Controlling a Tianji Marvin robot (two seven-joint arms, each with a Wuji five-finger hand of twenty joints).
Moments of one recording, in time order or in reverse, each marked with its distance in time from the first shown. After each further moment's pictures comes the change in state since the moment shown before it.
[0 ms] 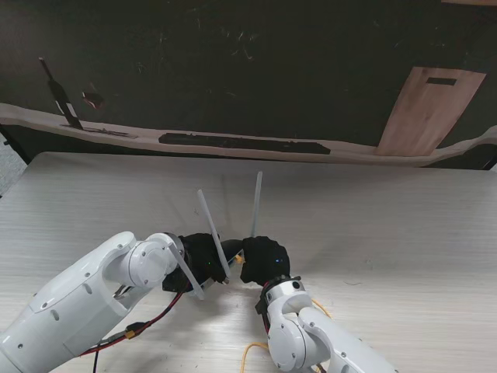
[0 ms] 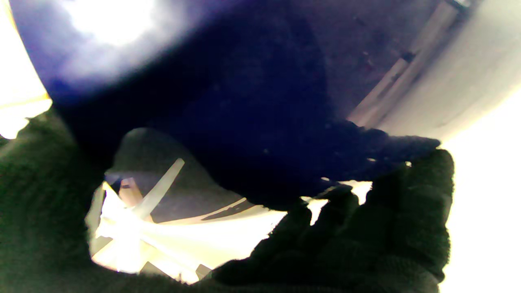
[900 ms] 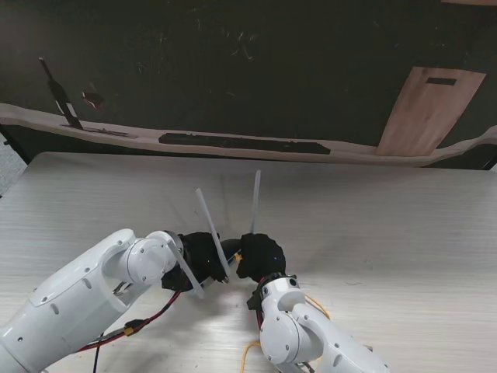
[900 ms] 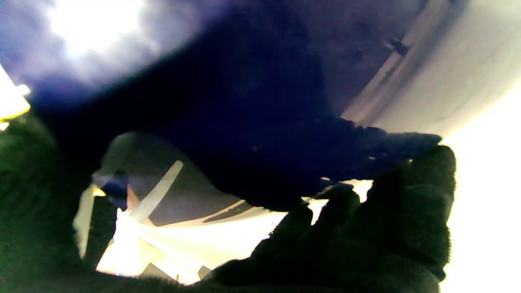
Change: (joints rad) left arm -0.032 0.010 0.028 0.030 -0.040 -0.027 0.011; right arm 0.029 -0.044 -0.014 0.049 0.151 -0.010 -0.063; left_hand -0.040 -0.021 0.000 0.000 0.000 0.005 0.000 0.001 0.002 0.004 0.026 0.004 0.025 0.007 0.026 0.048 0.024 0.007 0.046 0.009; right_hand 0.010 -0.056 0.067 0.040 0.001 0.032 0.001 0.111 0.010 -0.001 0.013 0.024 0.004 -0.003 0.049 0.059 0.015 -0.014 0.021 0.075
